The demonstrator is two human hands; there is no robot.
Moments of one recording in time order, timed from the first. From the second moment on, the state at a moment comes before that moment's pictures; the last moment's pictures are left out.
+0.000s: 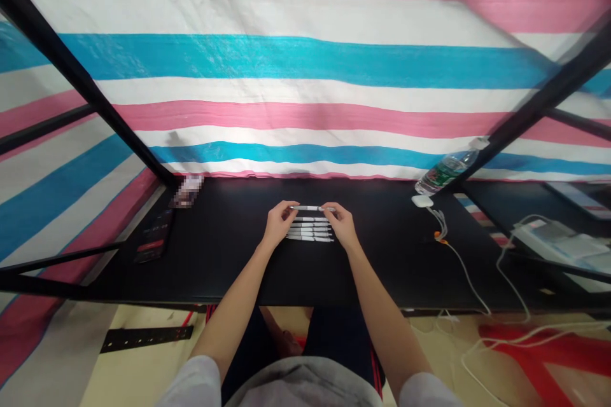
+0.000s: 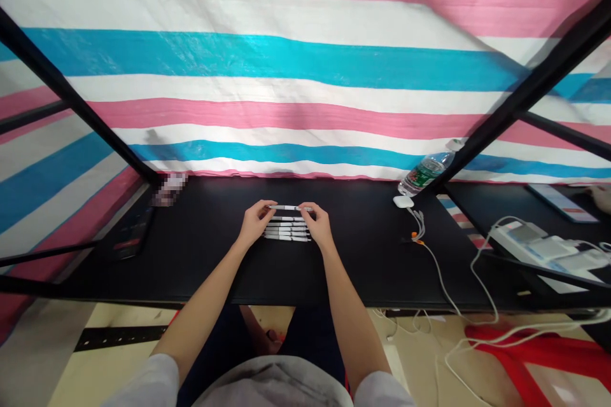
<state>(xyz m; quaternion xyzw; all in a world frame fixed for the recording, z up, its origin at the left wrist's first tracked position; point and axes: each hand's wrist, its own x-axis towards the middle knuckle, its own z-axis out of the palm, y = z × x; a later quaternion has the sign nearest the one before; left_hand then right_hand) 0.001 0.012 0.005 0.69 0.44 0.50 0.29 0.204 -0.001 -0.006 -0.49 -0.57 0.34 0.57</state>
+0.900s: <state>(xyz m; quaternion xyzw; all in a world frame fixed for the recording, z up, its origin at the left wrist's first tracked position) 0.001 0.005 0.010 0.66 0.51 0.48 0.26 0.195 -0.012 0.000 -0.48 -0.70 0.13 0.50</state>
